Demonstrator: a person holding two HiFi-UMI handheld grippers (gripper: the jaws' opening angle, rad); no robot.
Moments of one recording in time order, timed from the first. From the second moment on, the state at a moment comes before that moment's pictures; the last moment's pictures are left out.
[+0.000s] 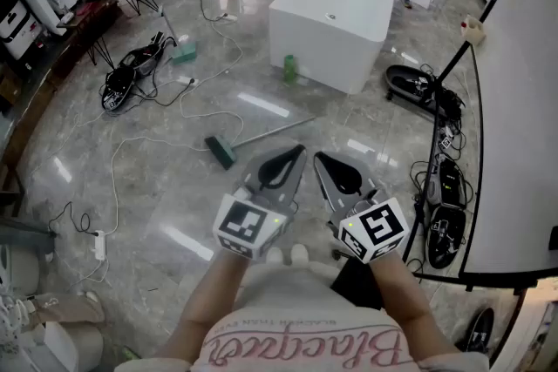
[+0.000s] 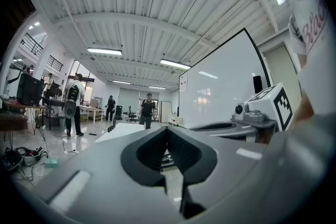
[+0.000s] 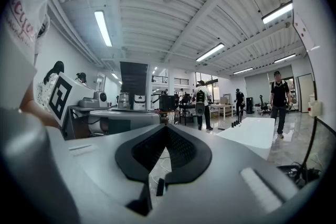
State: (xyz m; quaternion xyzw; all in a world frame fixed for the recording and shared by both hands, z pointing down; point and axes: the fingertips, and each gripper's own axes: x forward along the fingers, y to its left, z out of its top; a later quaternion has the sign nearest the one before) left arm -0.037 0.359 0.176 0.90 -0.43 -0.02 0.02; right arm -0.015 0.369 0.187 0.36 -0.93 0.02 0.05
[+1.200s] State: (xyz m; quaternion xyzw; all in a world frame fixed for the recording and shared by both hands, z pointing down) left arm -0.107 0.359 0.205 0.89 -0.45 -0.01 0.05; right arm -0.029 0.365 0.209 0.41 -0.91 0.06 0.03
